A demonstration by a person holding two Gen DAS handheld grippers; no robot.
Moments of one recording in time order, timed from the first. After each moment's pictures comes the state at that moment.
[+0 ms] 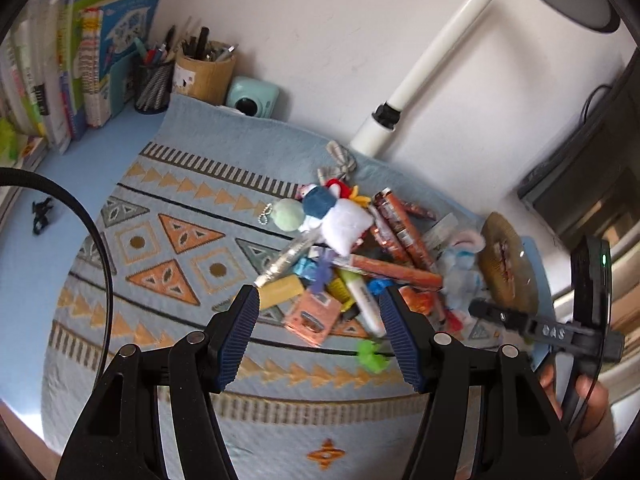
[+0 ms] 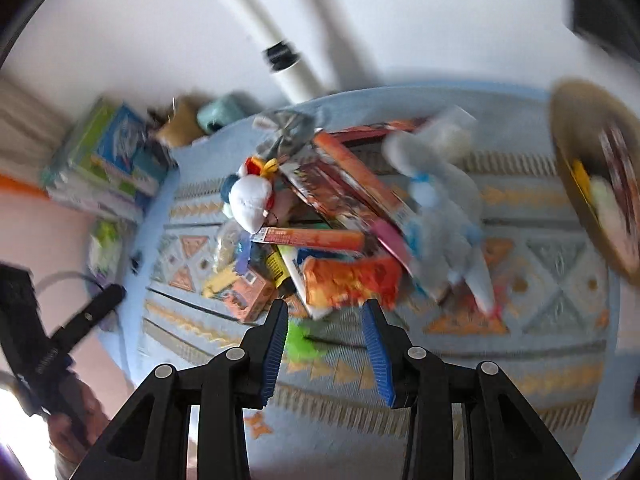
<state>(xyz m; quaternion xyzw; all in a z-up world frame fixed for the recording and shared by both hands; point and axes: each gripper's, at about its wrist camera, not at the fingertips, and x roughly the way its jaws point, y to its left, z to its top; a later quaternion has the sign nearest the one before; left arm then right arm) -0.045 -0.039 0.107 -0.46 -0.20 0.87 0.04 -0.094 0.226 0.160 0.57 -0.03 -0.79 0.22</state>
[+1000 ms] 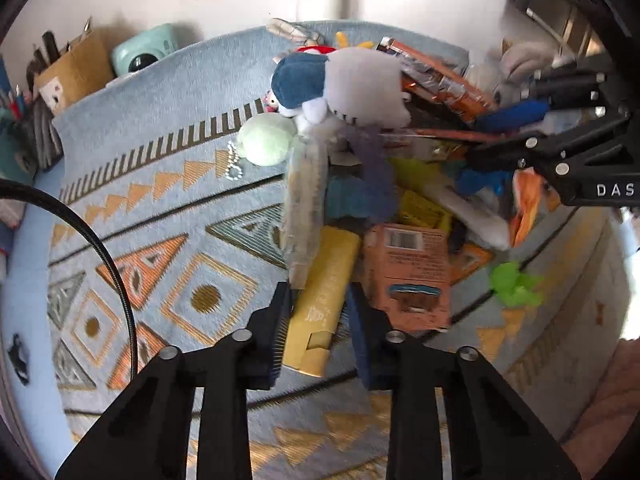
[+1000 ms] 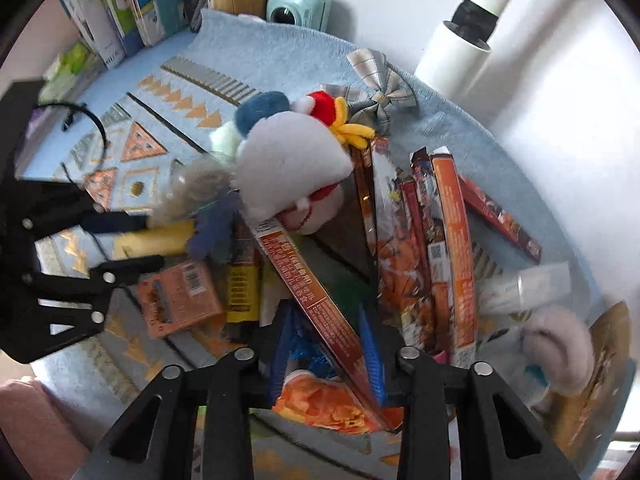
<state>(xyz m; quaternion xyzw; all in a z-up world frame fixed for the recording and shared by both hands) -0.091 -0.007 0.000 -0.53 0.04 0.83 0.14 -0.129 0.137 0.102 0.55 0.24 -0.75 0.29</state>
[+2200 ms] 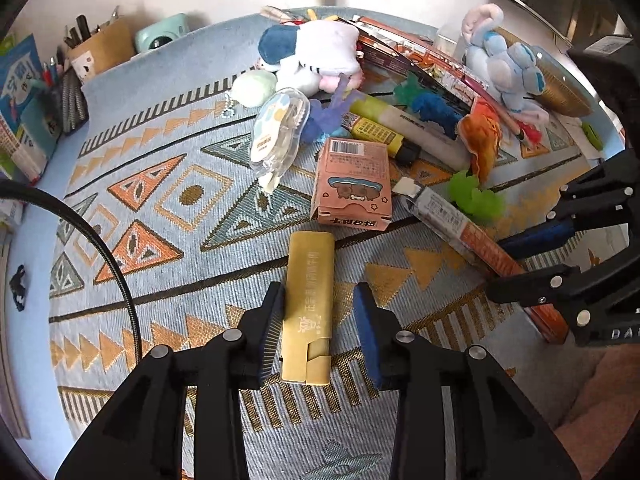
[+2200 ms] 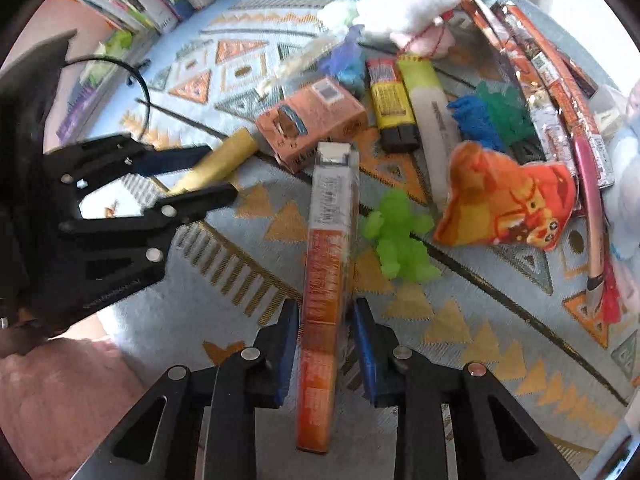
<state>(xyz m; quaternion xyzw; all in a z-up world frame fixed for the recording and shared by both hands) -0.016 0.015 0.005 -0.52 0.06 0.84 0.11 -0.008 0.137 0.057 0.61 0.17 -0.70 0.33</state>
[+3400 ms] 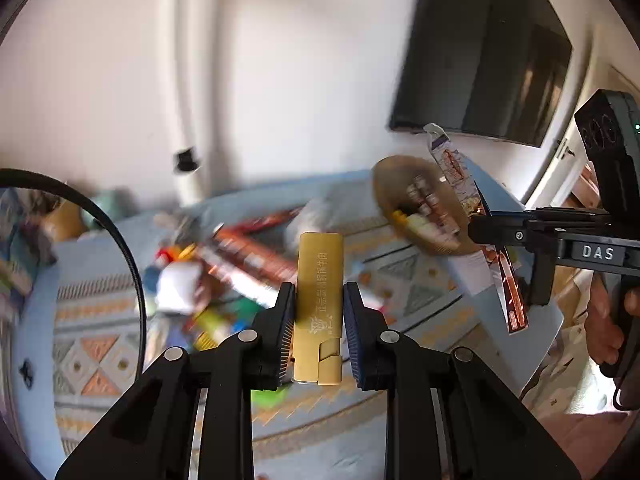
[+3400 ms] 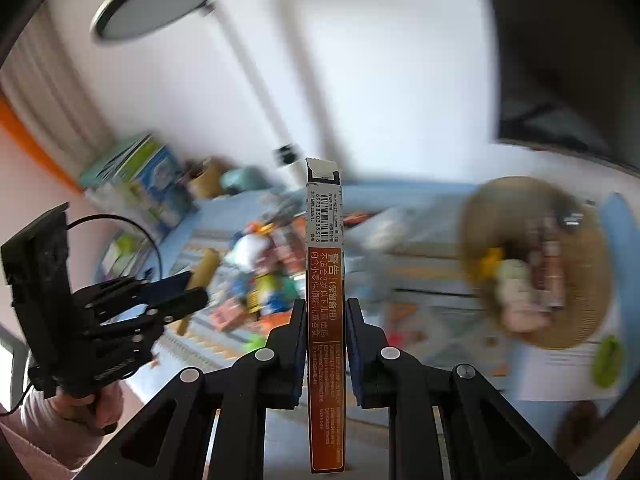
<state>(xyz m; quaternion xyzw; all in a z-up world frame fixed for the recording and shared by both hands) -0.036 0.160 0.174 -0.39 0.02 0.90 0.18 -0.044 0.387 0.260 0.43 -0.04 -0.87 0.24</state>
